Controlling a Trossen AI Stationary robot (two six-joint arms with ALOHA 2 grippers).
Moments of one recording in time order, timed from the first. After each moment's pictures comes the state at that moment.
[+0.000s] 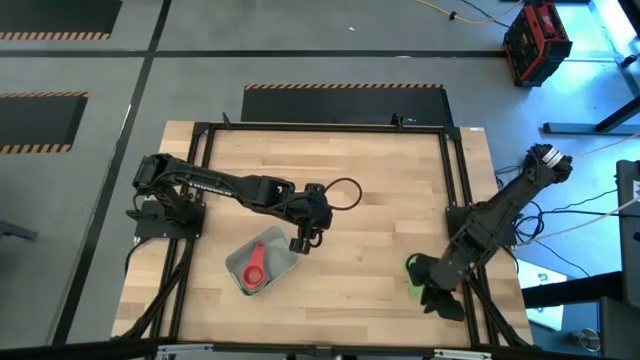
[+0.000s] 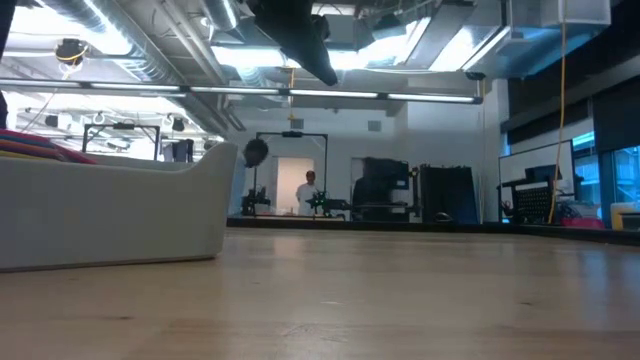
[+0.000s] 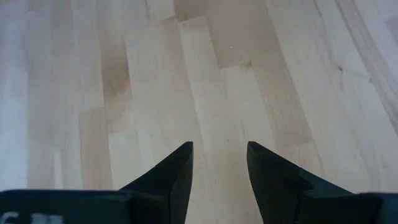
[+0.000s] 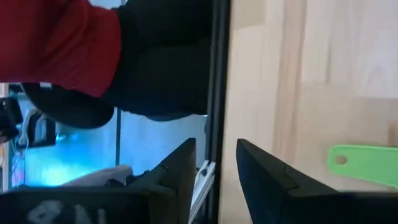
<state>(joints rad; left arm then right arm) -0.13 1.70 1.46 -0.66 -0.09 0.14 0.76 1.19 0.85 -0.51 -0.25 0.92</state>
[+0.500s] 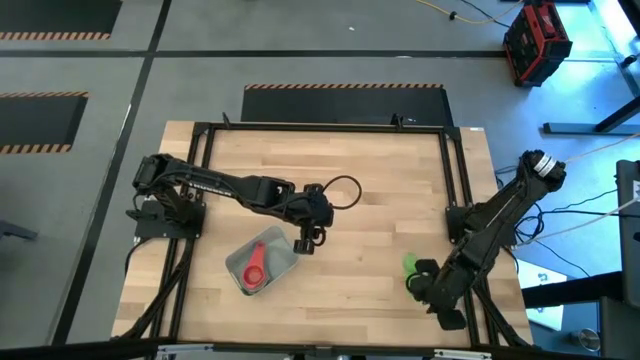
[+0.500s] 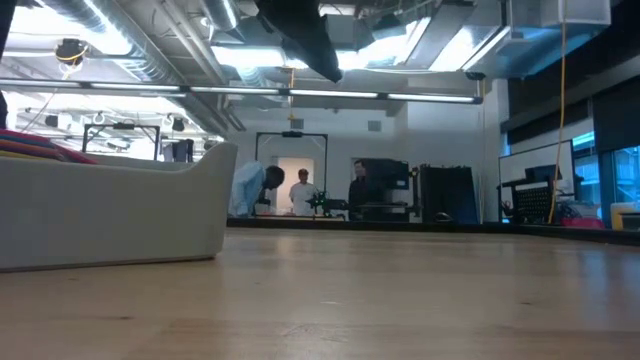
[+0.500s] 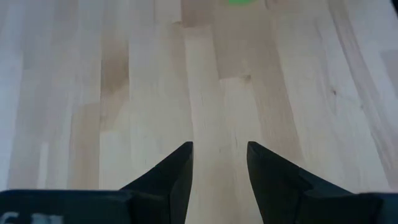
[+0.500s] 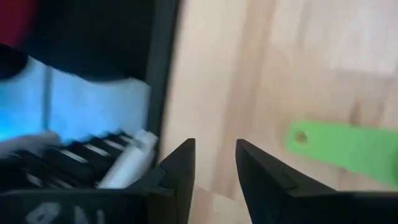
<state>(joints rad) -0.13 1.70 1.46 -0.64 -0.09 0.02 0.87 1.33 0.85 -0.58 -0.16 0.79</state>
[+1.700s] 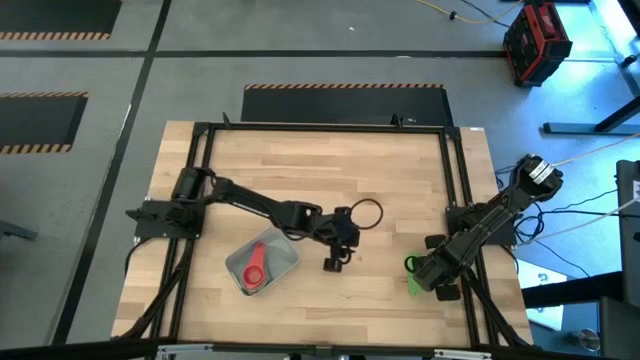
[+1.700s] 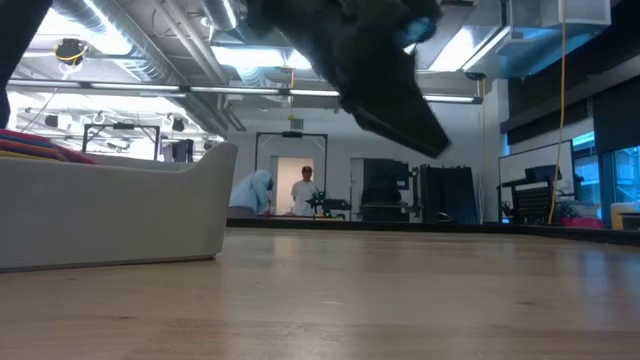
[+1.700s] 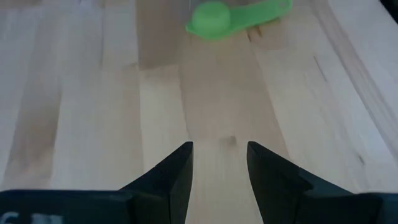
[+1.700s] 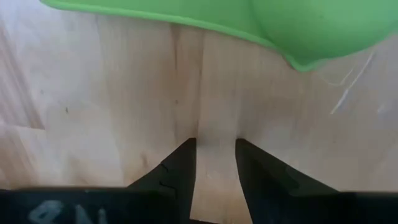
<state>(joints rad) -0.16 2.01 1.46 -0.18 -0.03 0.04 0.77 1.45 0.61 -0.79 -0.19 0.70</state>
